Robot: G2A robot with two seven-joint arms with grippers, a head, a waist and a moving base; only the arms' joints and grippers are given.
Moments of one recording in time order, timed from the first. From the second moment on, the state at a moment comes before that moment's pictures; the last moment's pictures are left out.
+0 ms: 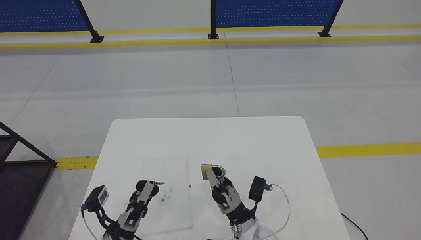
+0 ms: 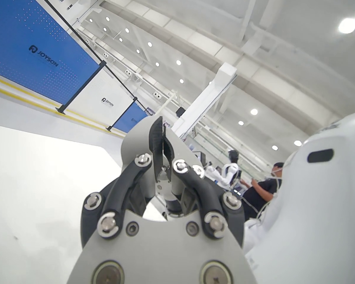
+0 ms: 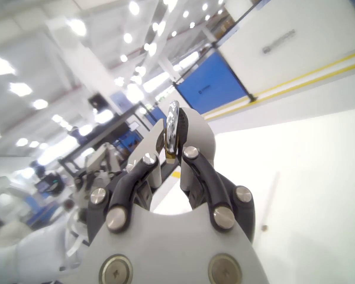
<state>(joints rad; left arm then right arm) 2.17 -1.11 -1.44 -1.85 0.39 -1.01 0.32 -1.74 -1.31 0.83 -1.66 -0.81 -0.49 -0.57</state>
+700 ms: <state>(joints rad) 2.11 -1.11 -1.34 -1.83 0.30 -0.98 0.24 -1.70 -1.31 0.80 -1.63 -0.74 -0.65 -0.58</state>
